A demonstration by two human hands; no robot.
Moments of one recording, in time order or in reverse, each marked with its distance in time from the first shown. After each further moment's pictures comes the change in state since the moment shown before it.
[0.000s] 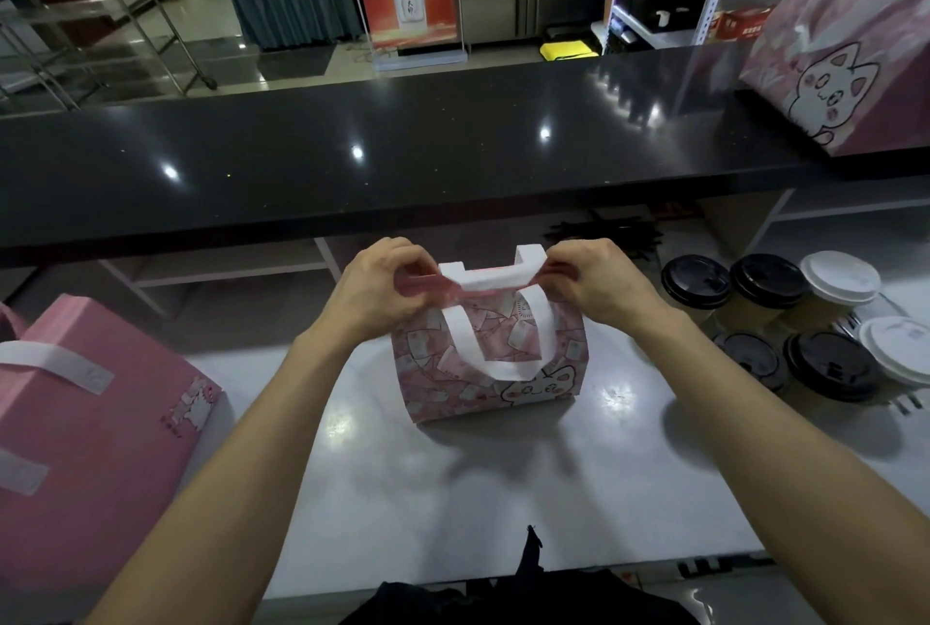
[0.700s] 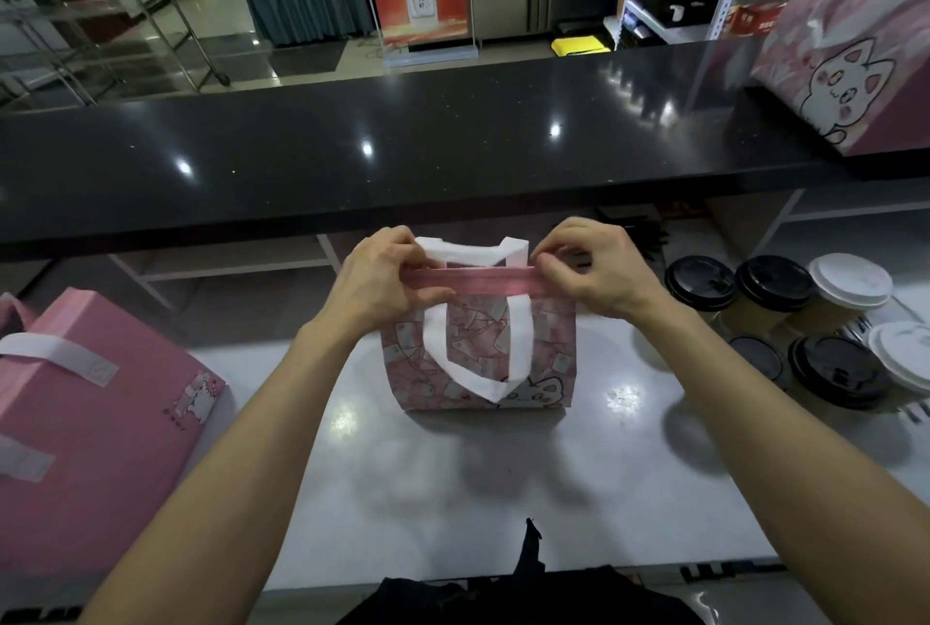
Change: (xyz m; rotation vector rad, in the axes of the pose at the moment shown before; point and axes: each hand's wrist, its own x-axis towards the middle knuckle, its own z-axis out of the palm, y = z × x) left_hand 0.009 0.010 0.001 0.147 0.008 -0.086; right_hand 0.001 -0.018 -0.017 0.120 0.096 -0.034
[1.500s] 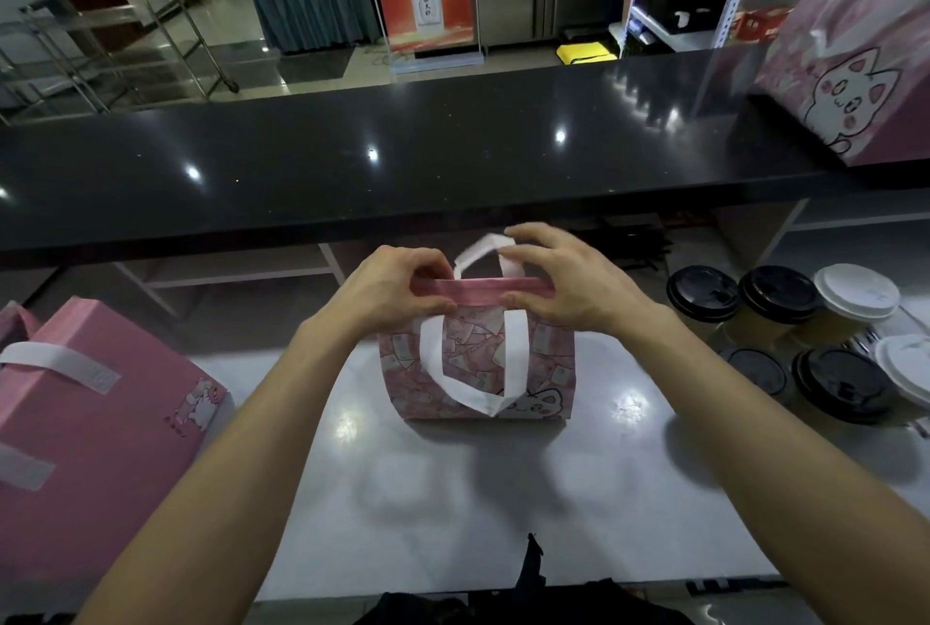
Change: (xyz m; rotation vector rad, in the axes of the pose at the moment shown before) left_hand 0.010 0.009 -0.009 -0.135 -0.249 -0.024; right_hand 0.012 -0.019 0.009 -0.345 -0.272 -0.066
